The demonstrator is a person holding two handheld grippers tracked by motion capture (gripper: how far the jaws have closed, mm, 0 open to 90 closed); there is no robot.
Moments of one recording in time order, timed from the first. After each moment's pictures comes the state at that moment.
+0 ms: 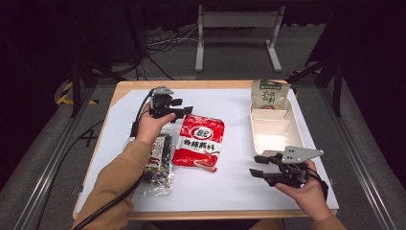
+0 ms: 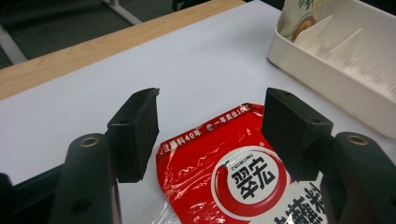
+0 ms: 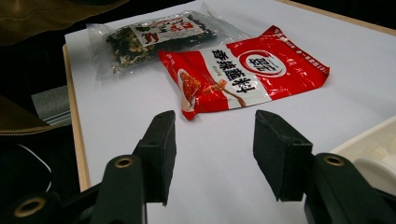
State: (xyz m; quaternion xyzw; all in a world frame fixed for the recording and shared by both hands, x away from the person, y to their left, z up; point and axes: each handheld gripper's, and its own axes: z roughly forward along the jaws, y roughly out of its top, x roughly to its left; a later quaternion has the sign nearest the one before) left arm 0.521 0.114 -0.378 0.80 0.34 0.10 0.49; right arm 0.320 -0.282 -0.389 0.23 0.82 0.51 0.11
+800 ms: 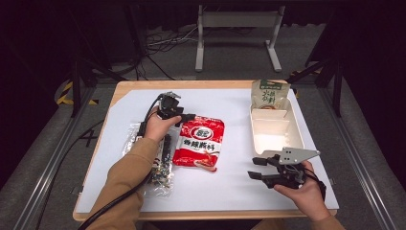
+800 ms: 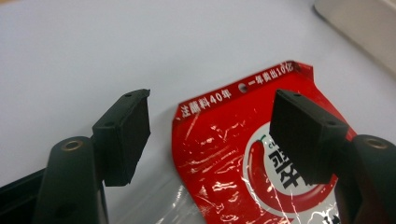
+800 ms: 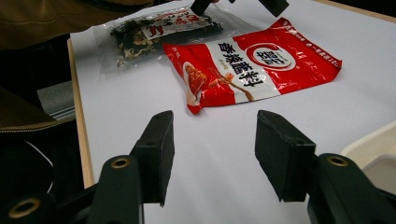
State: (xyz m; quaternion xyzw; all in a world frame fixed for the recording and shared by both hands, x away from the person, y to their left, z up) left arm 0.549 0.096 -0.420 0.83 0.38 0.05 0.40; right arm 0.321 -0.279 -0.395 0.23 0.83 0.50 0.10
